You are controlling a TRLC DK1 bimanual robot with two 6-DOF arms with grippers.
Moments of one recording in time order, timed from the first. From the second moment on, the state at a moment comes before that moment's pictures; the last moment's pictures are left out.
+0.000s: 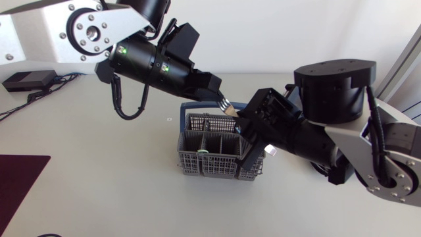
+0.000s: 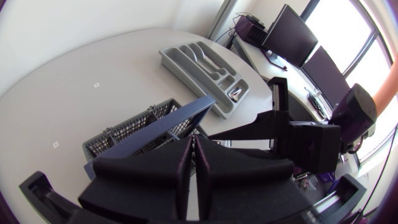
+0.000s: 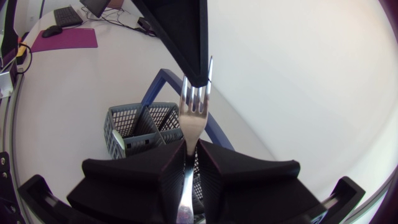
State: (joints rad) left arm -0.59 1.61 1.41 -0.55 0.46 -0.08; right arm 0.72 1.19 0.71 0.04 0.15 -0.49
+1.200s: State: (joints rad) left arm -0.52 1.59 1.49 -0.56 0.56 -0.10; right arm 0.71 1.14 0.68 0.00 0.14 -0.49
